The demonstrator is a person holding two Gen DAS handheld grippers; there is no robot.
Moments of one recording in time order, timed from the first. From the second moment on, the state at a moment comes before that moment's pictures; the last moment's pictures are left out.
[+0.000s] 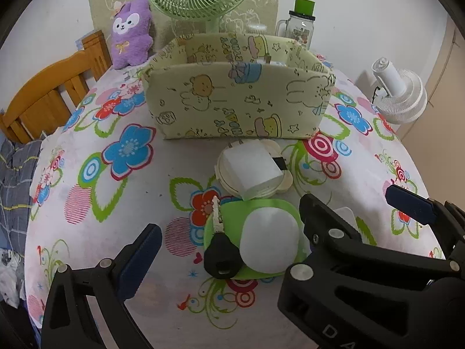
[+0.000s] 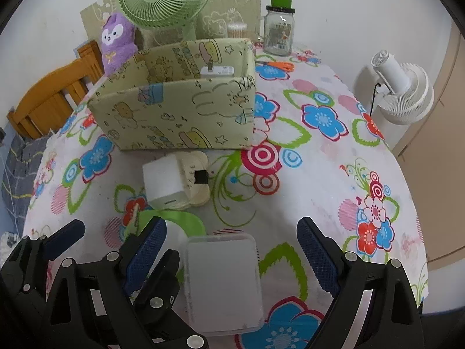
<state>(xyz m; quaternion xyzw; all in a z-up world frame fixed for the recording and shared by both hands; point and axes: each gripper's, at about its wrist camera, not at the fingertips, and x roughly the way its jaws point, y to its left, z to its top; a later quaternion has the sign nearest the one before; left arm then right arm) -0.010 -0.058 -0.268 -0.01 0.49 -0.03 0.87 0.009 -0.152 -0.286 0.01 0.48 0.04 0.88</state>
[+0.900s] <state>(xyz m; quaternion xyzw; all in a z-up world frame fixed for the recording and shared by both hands) -0.002 -0.076 -0.279 -0.02 0.50 -0.05 0.87 0.020 -0.170 -0.301 0.01 0.49 0.02 0.87</state>
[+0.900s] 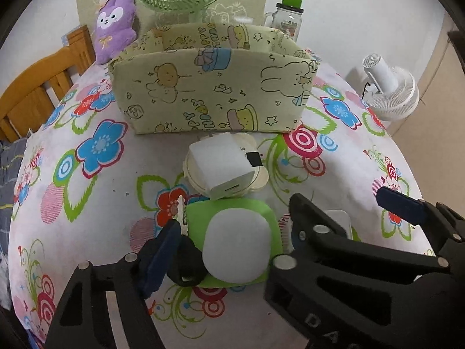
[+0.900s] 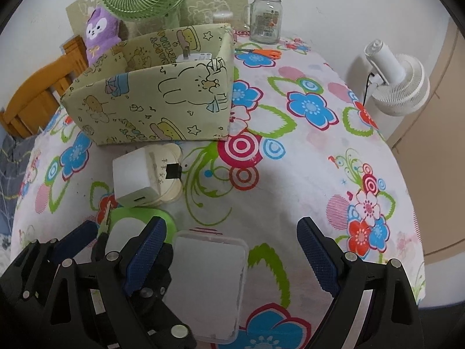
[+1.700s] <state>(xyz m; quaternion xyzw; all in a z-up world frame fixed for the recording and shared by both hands) -0.011 -0.065 -0.288 -0.01 0.52 -0.06 0.85 0.008 -0.161 -0.309 0.02 0.51 0.00 0.86</state>
